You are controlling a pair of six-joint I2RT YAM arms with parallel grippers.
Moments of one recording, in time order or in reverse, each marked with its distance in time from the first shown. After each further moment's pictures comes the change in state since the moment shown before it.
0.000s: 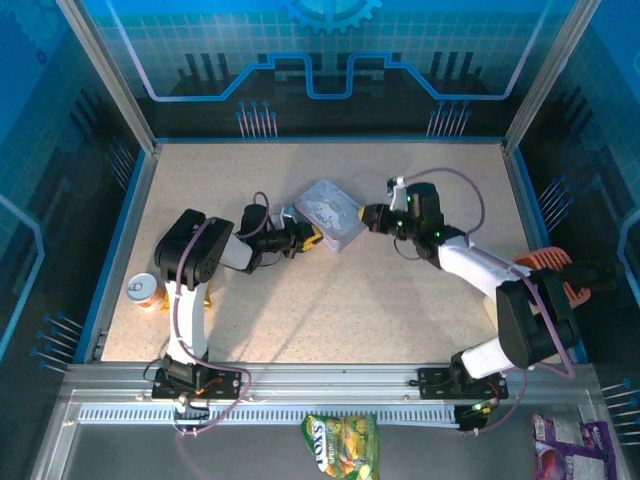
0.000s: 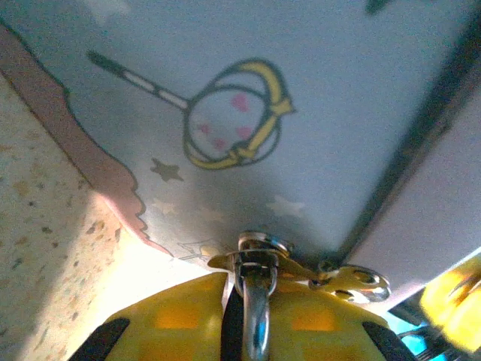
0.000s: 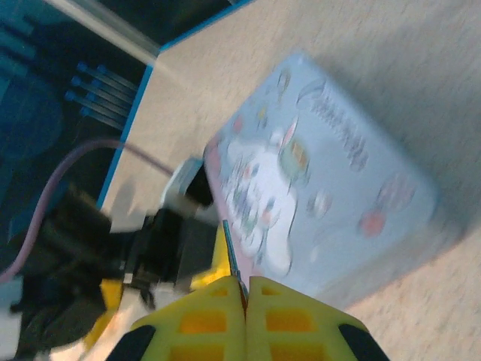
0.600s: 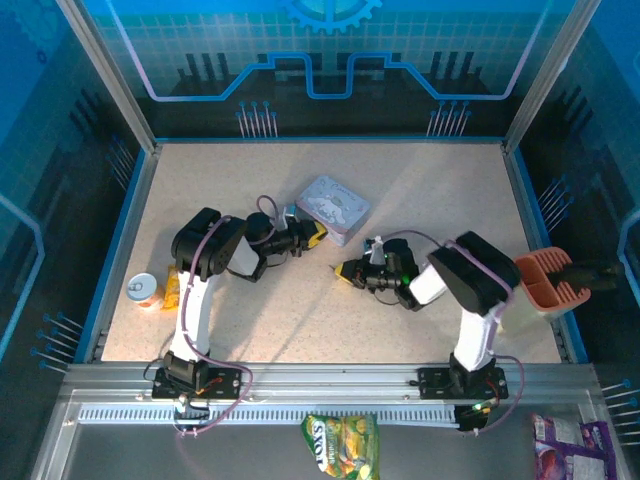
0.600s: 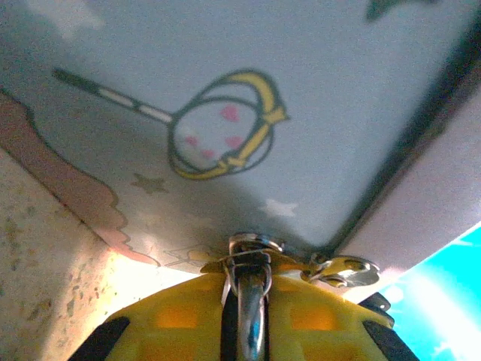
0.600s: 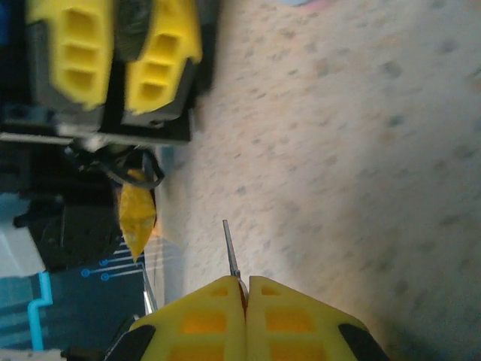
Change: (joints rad) left arm -0.029 0.143 0.007 0.362 -0.051 -0.144; right arm 0.151 0.489 -0.309 0.832 -0.165 0.519
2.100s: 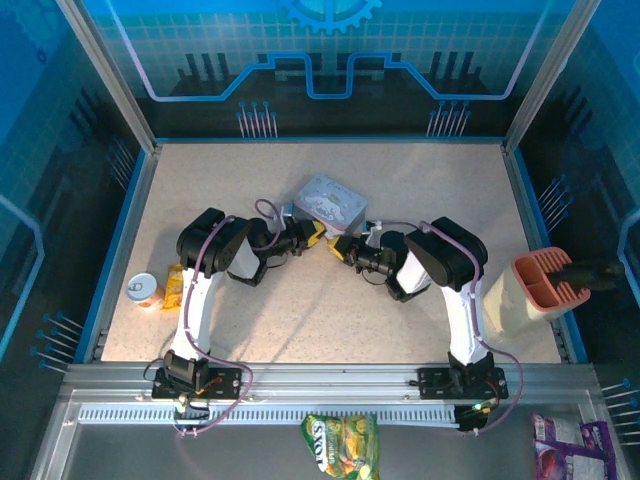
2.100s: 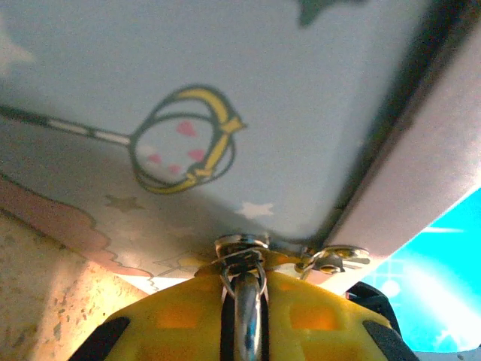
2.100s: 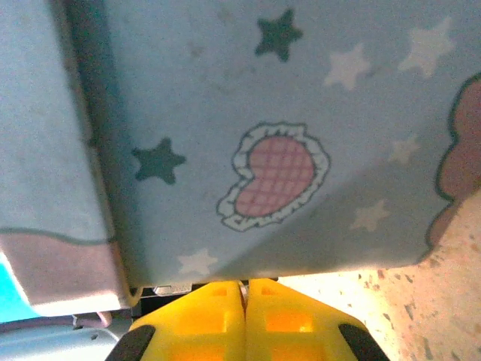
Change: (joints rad) left arm 0.002 0.061 -0.009 0.173 -0.018 -0.003; right arm -0.030 0.224 0.168 0.333 0.071 0.240
